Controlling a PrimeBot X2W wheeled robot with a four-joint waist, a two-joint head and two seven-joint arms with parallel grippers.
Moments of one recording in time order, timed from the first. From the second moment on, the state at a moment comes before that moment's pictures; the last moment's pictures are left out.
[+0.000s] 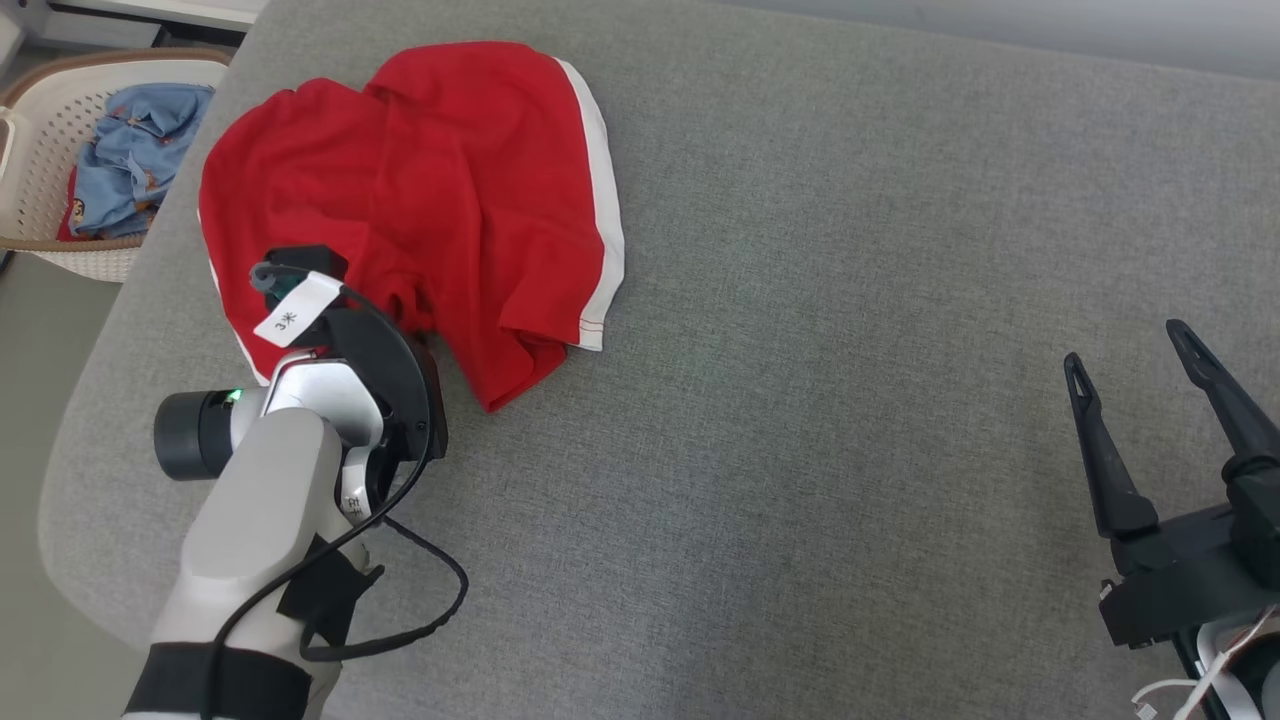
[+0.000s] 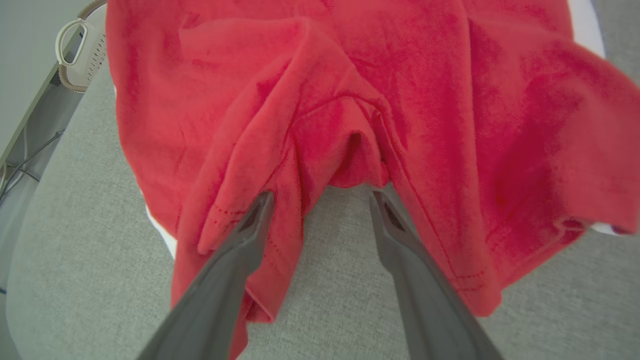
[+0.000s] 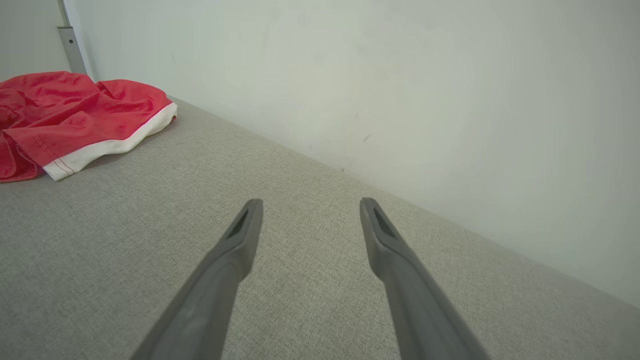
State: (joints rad) left arm -0.82 0.04 -0.29 0.86 -0.22 0.11 0.37; right arm -0.02 -0.40 0.04 -0.33 0.09 -0.06 0.08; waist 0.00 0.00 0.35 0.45
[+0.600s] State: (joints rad) left arm -0.93 0.03 -0.28 1.00 -0.20 0.12 0.32; right arm 0.04 -0.42 -0.02 -0.42 0.10 -0.08 0.15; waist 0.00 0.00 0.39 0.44
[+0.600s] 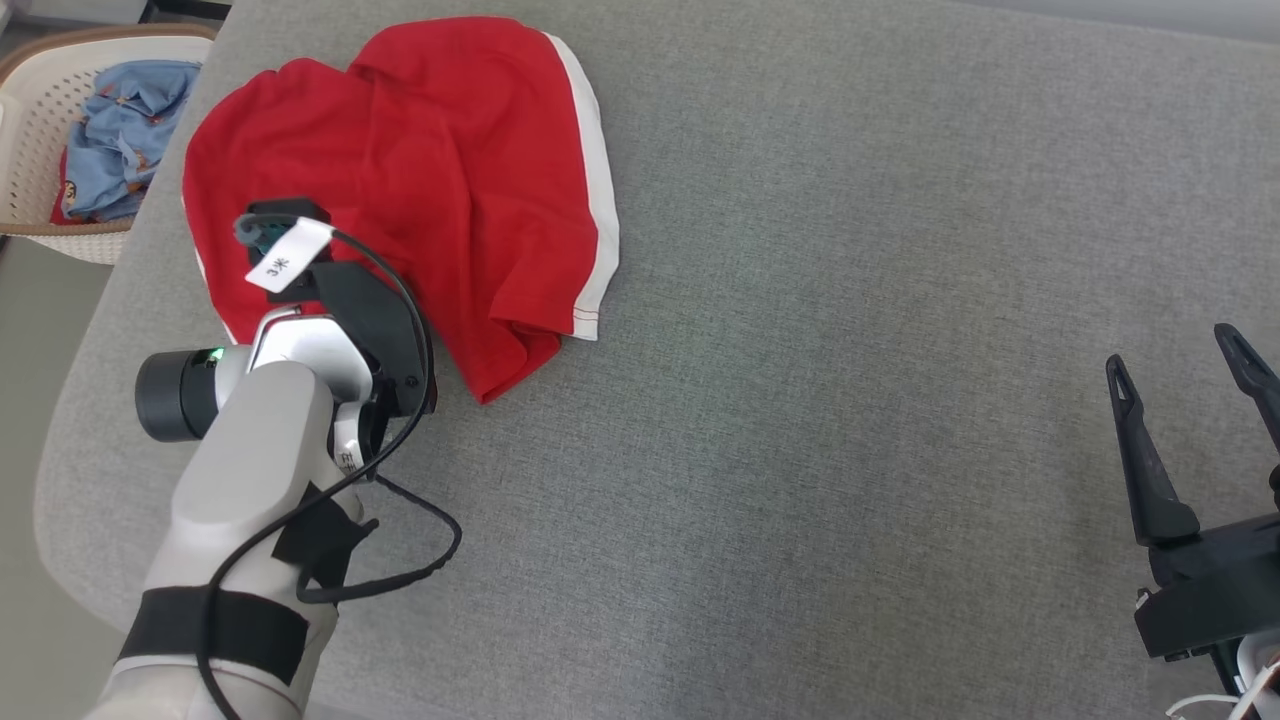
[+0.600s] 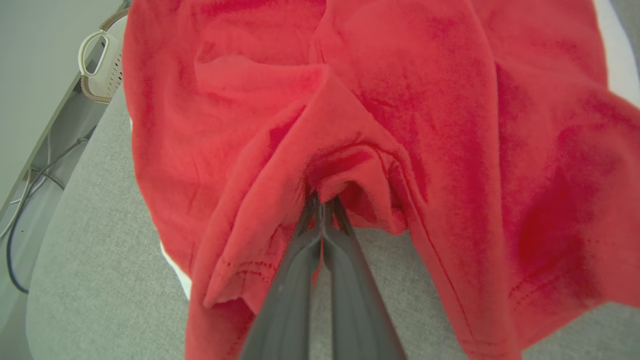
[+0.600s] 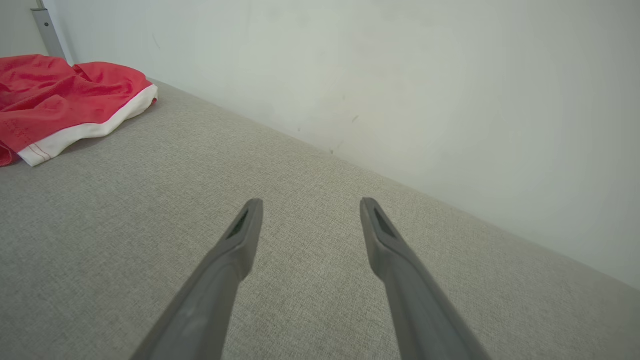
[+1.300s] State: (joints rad) left arm -1.03 0.02 -0.54 0.84 -0.40 0.08 0.15; right arm -0.06 -0.30 0.09 -0.28 0.16 -0.08 0.11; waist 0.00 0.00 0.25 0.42
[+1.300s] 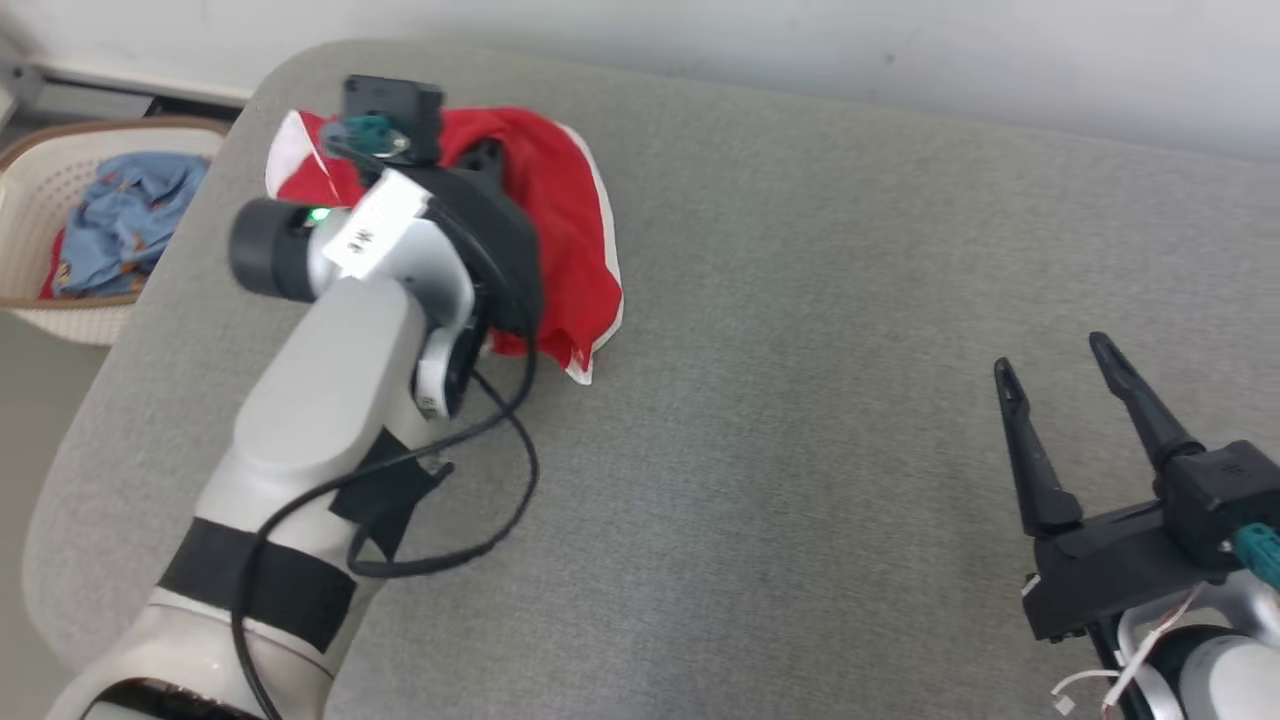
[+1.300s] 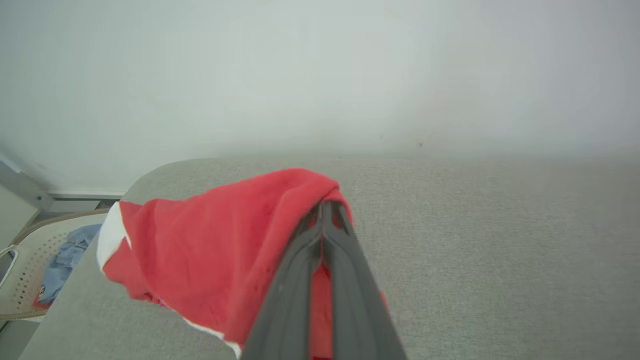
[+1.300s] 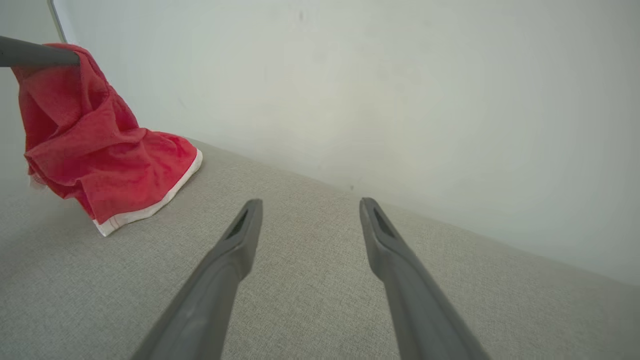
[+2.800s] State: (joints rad) left arm -1.06 0.03 -1.06 0.66 -0.91 0.12 0.12; right arm -0.11 -0.16 0.10 -0.13 0.21 -0.10 -0.08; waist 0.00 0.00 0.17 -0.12
